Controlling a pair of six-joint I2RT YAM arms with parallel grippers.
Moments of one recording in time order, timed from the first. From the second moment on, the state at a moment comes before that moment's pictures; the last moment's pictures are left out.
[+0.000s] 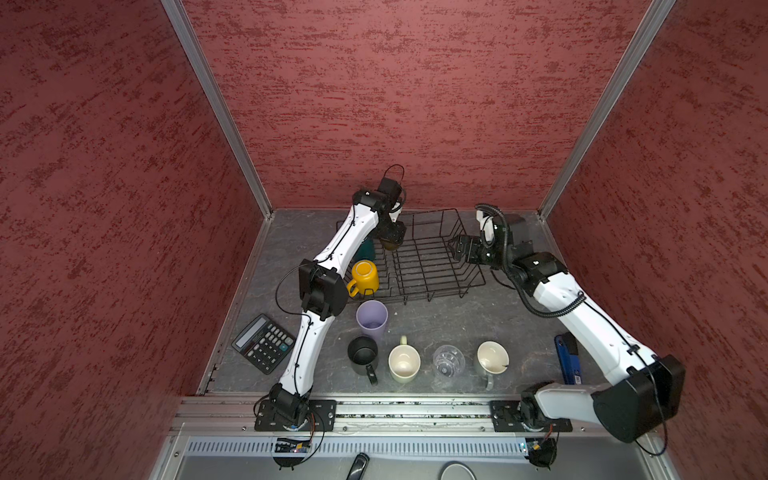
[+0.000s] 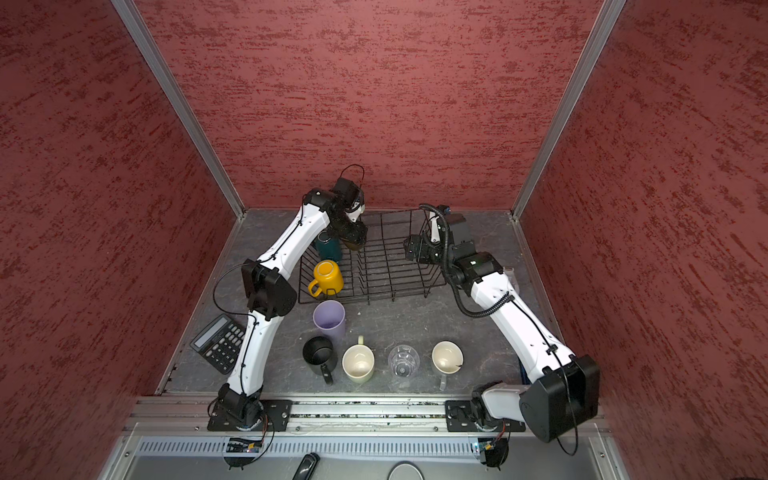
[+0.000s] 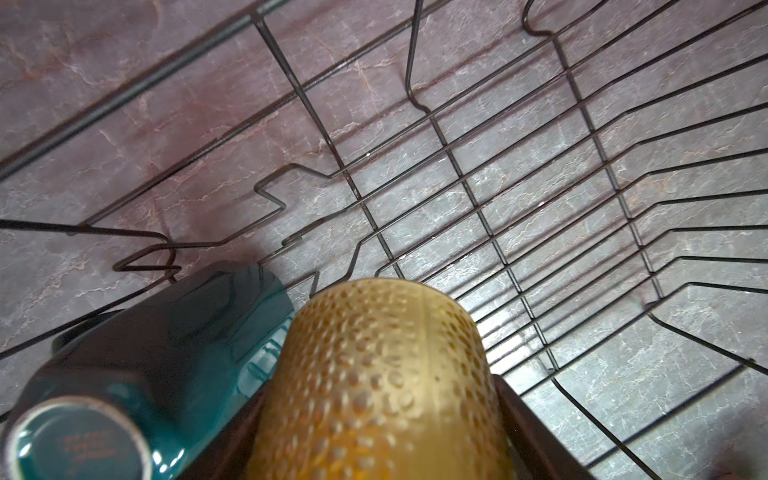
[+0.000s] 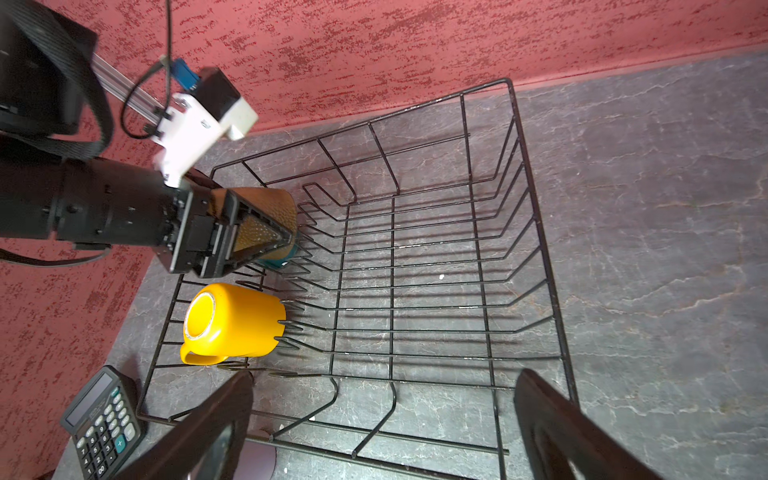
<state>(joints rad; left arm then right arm) -0.46 2.40 2.54 -1.35 0.04 -0.09 0.36 1.32 1.23 -0.51 -0.11 0.42</state>
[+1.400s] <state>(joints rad) -0.43 2.47 2.54 -1.38 0.07 -0.09 0.36 1.32 1.22 -0.50 -0.11 0.44</state>
